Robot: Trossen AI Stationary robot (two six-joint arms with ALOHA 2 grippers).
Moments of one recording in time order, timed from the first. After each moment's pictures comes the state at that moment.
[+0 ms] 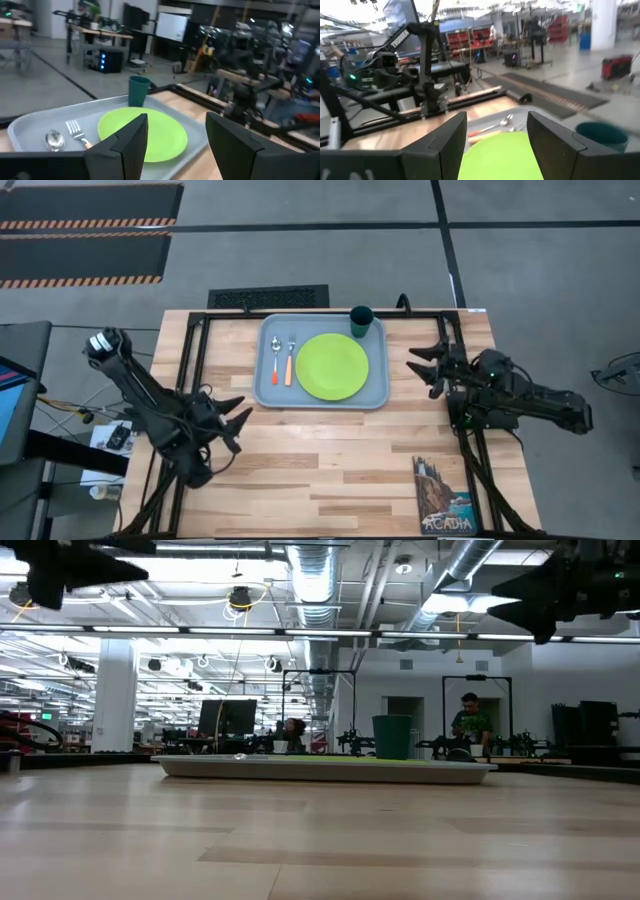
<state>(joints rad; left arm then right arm) -0.90 1.18 0.66 -0.67 -1.57 -1.45 -0.29 0.15 0.23 0.01 0.04 0.17</state>
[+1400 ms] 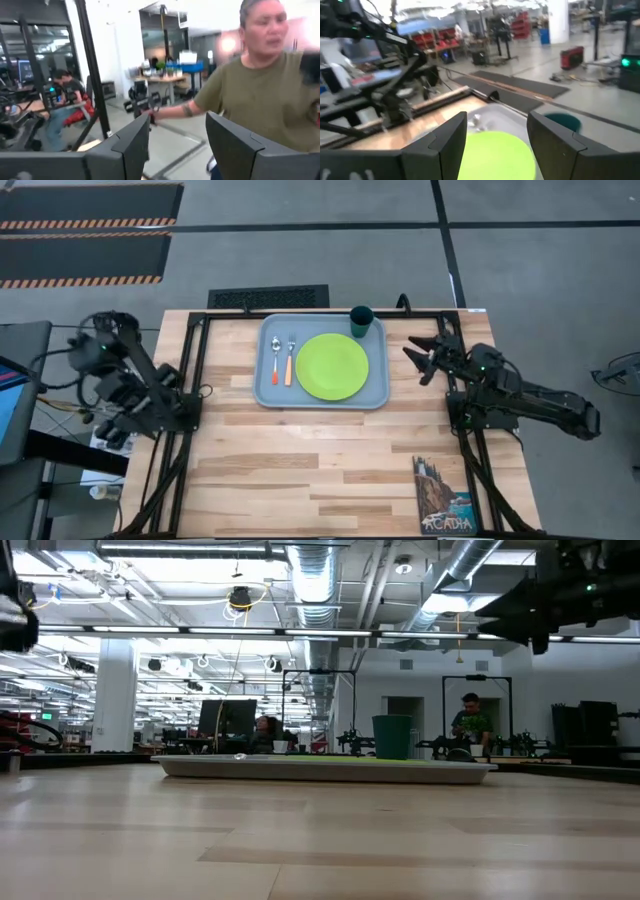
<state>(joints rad) -0.99 0.39 0.87 -0.34 -0.24 0.13 -0.40 0.29 0.23 0.10 0.11 0.20</state>
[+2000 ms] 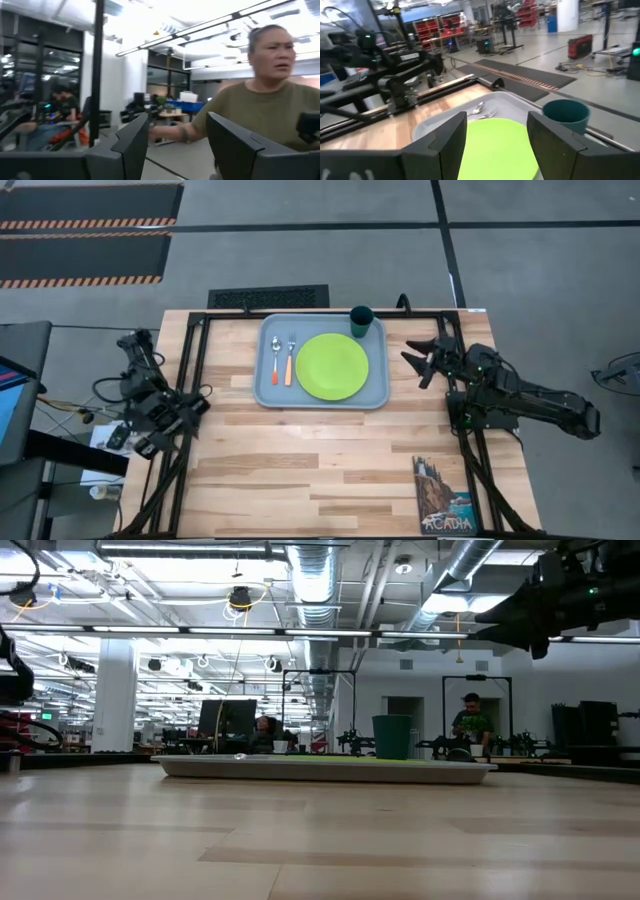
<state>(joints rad) -0.99 0.01 0.13 0.30 -0.24 0.06 -0.40 0.29 0.23 0.04 0.08 0.21</state>
